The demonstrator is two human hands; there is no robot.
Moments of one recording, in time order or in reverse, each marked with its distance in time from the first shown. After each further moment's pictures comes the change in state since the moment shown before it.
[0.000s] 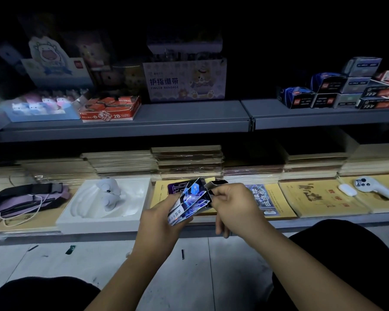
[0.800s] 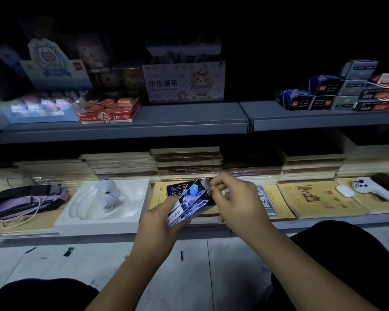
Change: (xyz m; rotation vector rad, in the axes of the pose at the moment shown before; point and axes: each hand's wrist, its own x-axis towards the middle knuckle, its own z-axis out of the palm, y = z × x) left_hand 0.005 -0.008 0.003 0.054 -0.038 -0.068; right_hand 0.004 0.005 -0.007 -0.217 0.252 -0.358
